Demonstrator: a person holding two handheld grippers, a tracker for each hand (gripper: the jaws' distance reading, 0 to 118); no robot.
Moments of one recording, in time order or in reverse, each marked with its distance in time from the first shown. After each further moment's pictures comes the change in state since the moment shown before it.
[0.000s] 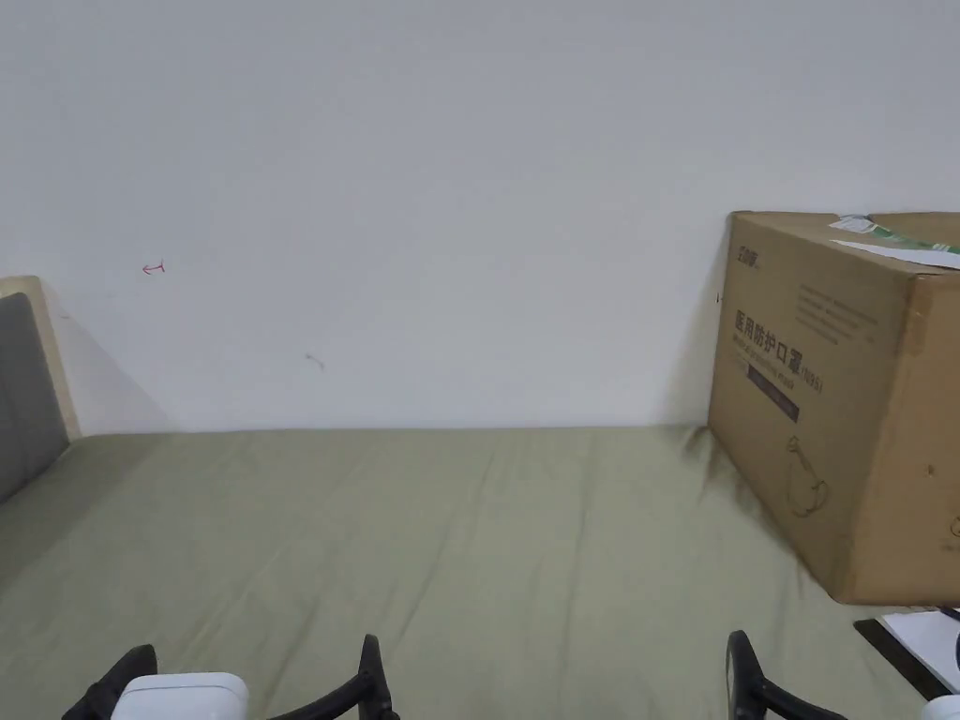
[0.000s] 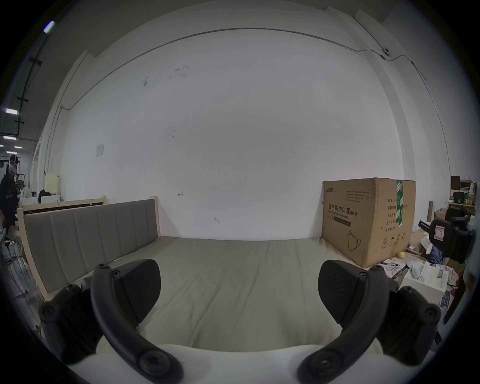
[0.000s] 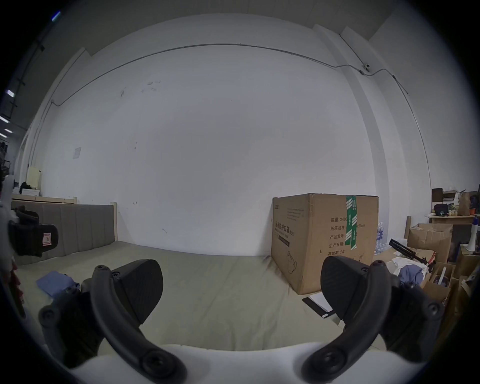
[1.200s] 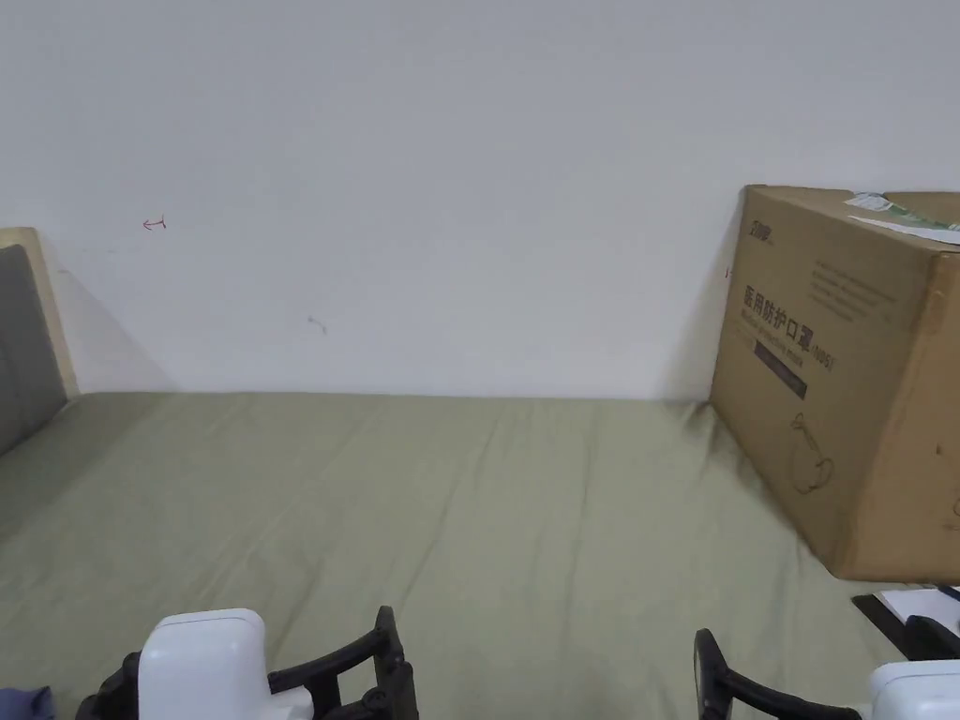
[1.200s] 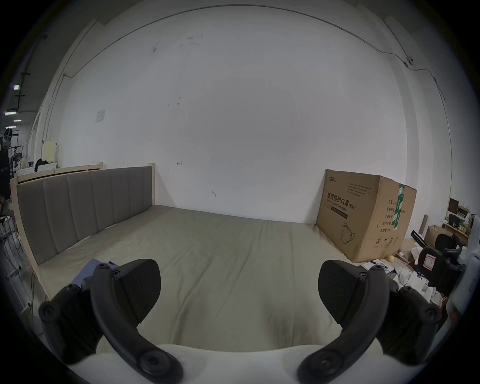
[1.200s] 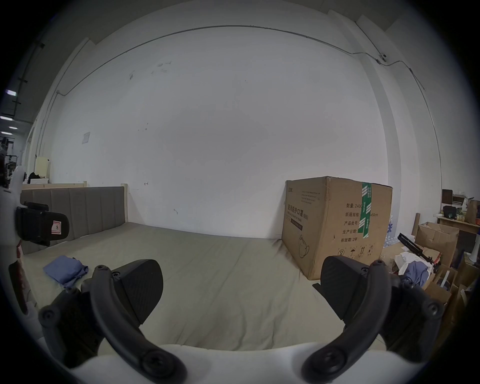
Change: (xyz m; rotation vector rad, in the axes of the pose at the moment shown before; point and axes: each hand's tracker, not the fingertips) left arm -0.008 -0.006 -0.021 -0.168 -0.018 0.122; right arm -0.018 -0.012 -0.010 -0.117 0.069 0.031
